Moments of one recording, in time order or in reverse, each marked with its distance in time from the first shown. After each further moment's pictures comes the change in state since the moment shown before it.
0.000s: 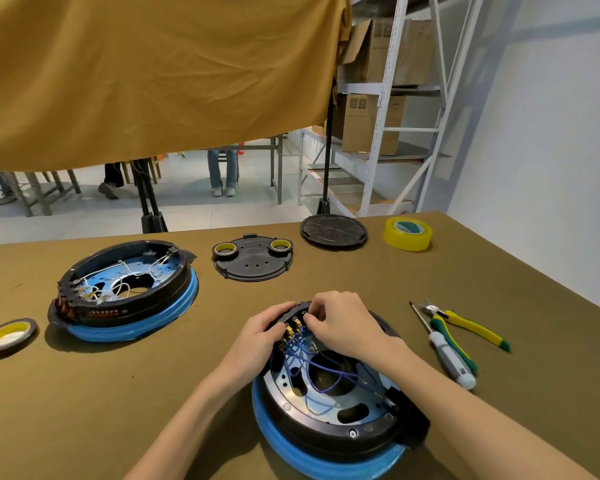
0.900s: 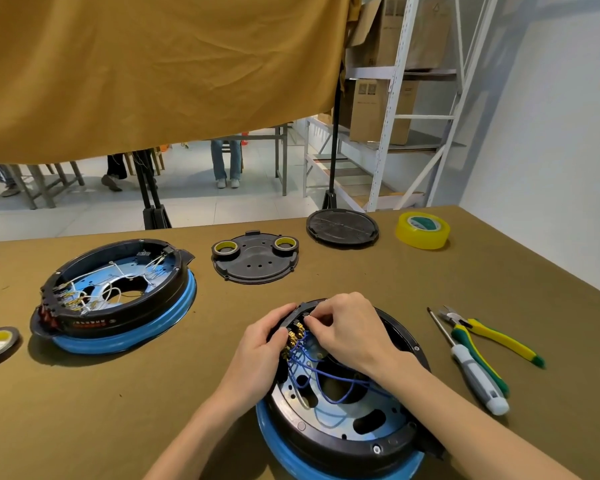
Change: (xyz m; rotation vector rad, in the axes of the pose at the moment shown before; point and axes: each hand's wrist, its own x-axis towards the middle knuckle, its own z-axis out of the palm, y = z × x) left_hand 0.009 -0.006 0.003 -0.034 0.114 0.014; right_hand 0.014 0.001 0.008 0.079 0.100 -0.060
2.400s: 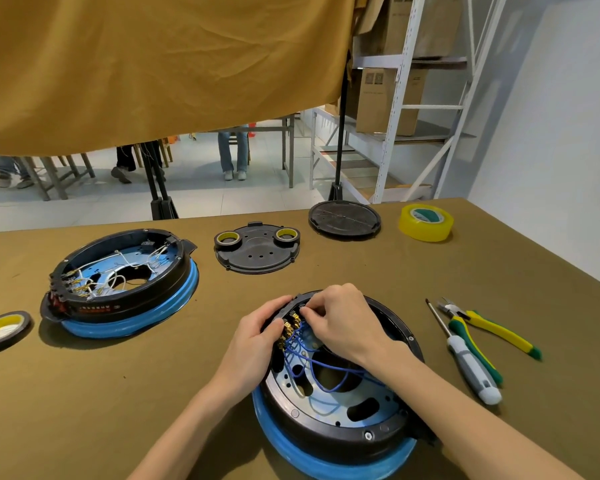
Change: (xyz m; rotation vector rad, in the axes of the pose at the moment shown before) left_hand -0.010 0.005 0.001 0.009 0.022 0.004; right_hand -0.001 0.001 0.002 0.024 -0.015 -0.041
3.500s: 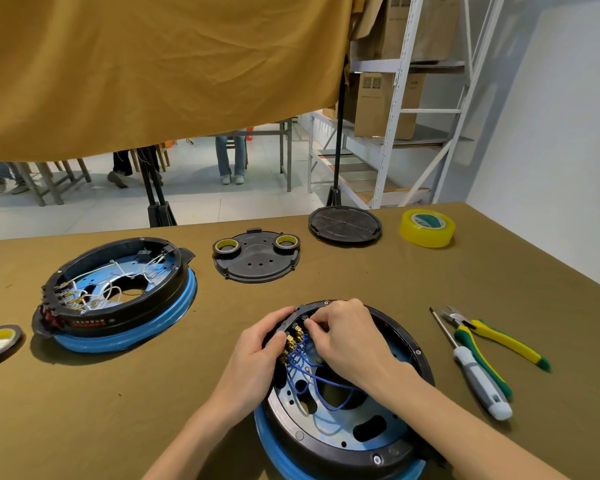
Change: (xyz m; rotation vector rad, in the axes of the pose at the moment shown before) left_hand 0.001 -0.003 -0.001 0.007 -0.020 0.013; right_hand -0.005 -0.003 0.004 -0.047 0.037 0.017
